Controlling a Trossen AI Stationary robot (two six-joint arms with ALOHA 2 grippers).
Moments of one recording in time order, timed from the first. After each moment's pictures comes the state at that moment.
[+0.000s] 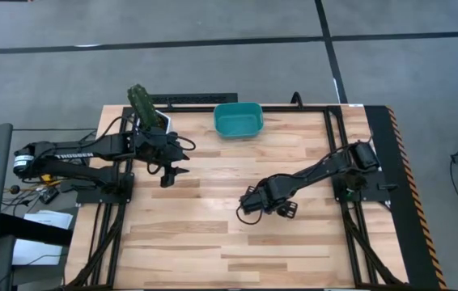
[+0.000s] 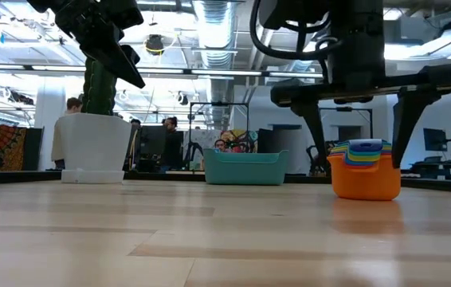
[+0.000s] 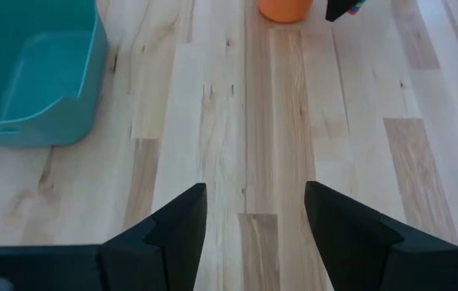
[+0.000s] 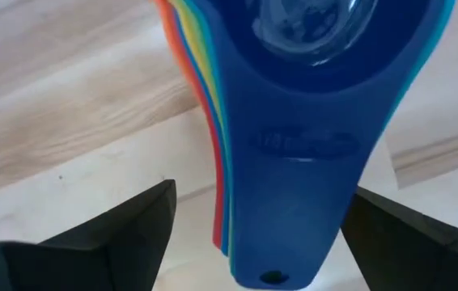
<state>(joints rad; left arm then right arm) 0.19 0.97 0.76 -0.44 0.07 0.11 0.26 1.89 1.33 -1.01 0.05 2.23</state>
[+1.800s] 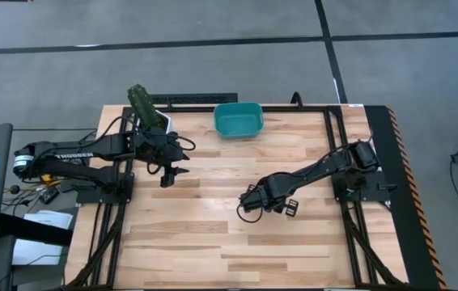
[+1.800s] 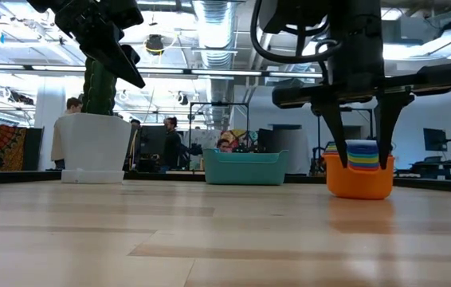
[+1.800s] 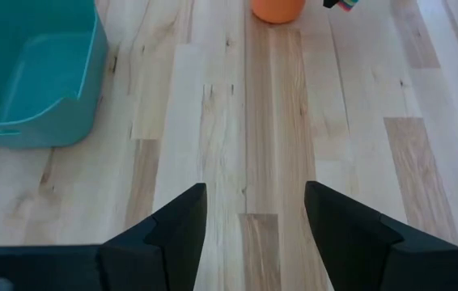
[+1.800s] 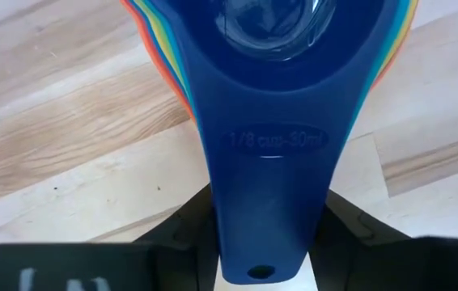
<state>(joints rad) 0.19 0.97 0.77 -0.44 0.07 0.12 0.26 1.89 1.33 -1.04 0.05 2.22</state>
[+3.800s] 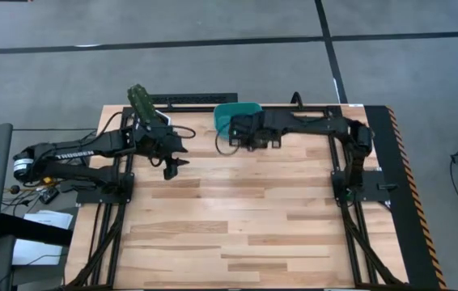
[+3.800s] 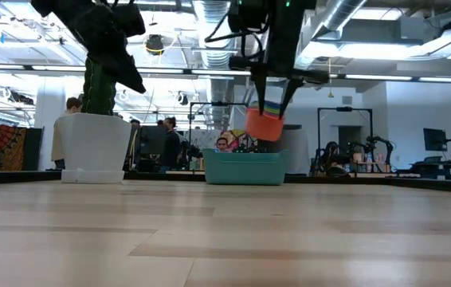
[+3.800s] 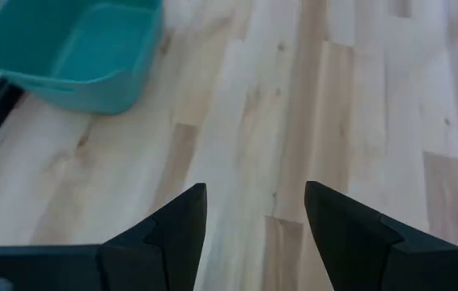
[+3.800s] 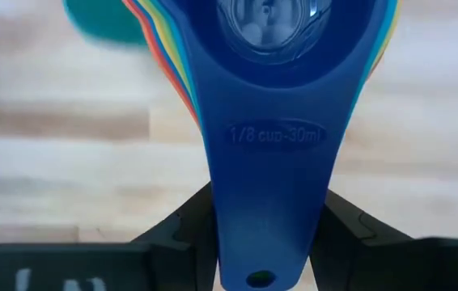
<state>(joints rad) 0.29 0.97 0.77 -0.43 0.05 0.01 -0.23 1.88 1.68 -1.09 0.24 1.30</state>
